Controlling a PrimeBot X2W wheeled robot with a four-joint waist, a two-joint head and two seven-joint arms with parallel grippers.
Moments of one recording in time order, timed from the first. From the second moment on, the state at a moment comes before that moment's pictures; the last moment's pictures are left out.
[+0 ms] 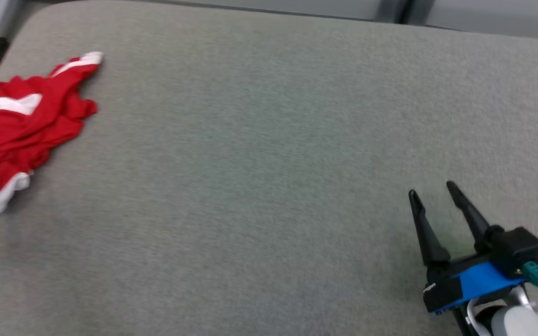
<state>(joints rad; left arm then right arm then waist) -0.47 0.43 0.18 0.44 -0.50 -0.06 0.14 -0.08 -0.10 0.05 0.00 0.10 0.13 -0.08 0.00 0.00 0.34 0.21</state>
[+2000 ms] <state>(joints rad) -0.64 0.35 -0.22 -0.03 -0.64 -0.12 0.47 -0.04 -0.05 0.09 0.08 0.15 0.13 -0.22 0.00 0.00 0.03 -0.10</state>
